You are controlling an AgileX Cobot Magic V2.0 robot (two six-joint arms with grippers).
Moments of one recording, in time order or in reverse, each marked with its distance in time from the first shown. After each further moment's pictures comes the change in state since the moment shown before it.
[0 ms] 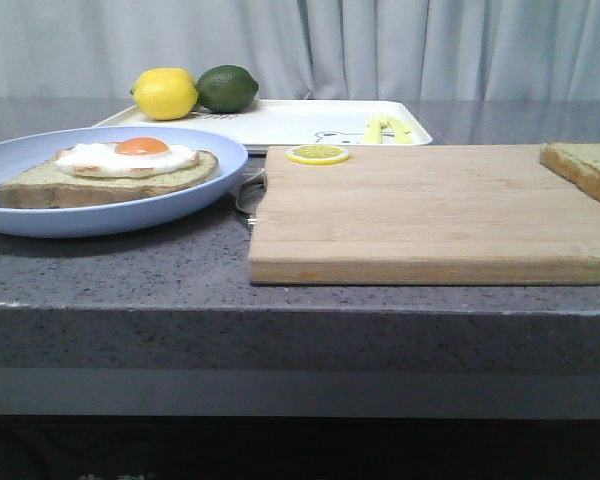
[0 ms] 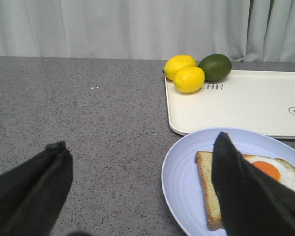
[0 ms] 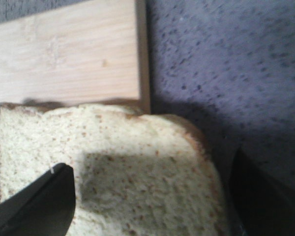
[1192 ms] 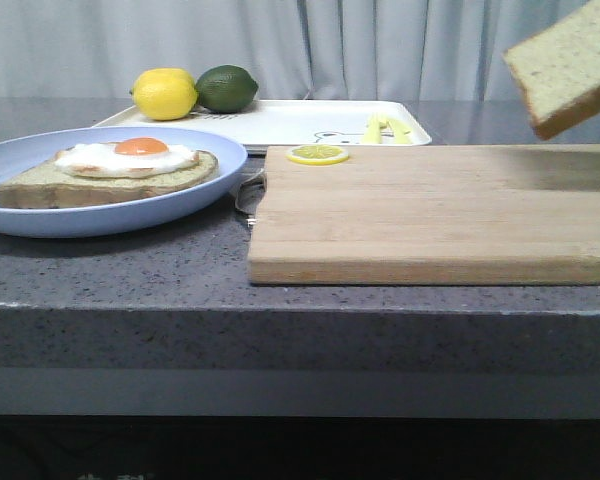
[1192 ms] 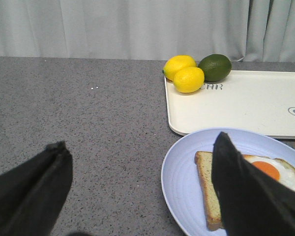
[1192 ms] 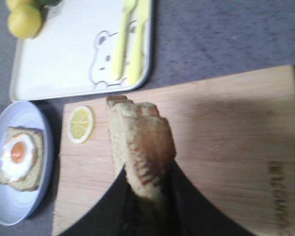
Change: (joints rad) left arm 0.000 0.000 0.000 0.000 0.000 0.000; right arm 0.093 -0.188 -0.070 0.266 0.085 0.111
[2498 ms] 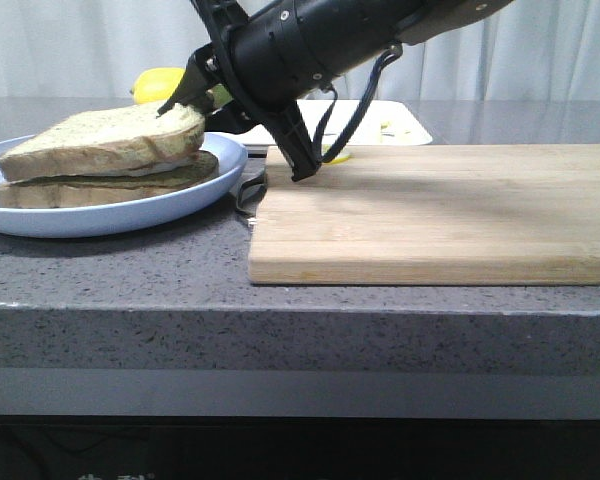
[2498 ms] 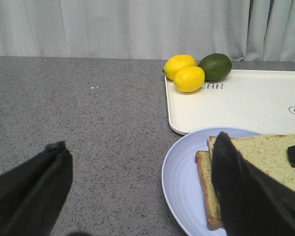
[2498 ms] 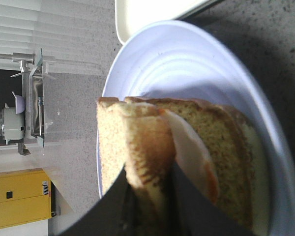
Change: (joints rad) left arm 0.000 0.000 0.000 0.000 0.000 0.002; right arm 0.862 0.428 -0.059 0.676 -0.644 0.003
